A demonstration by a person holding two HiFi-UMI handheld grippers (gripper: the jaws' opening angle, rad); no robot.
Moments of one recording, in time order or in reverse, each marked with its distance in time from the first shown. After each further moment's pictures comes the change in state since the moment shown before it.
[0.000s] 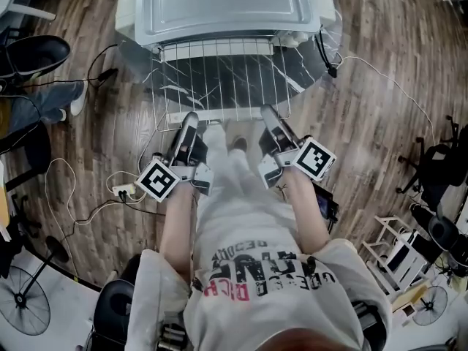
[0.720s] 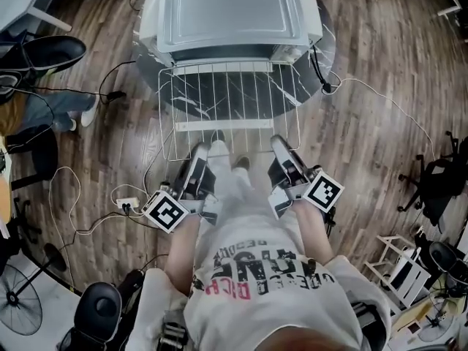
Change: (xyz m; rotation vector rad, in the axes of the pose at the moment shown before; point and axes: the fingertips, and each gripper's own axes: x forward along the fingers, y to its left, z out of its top) left arm -0.052 -0.070 -0.016 0.080 -0.013 -0.066; right arm -0.061 0.062 -0.002 -0.025 -0.003 0.085
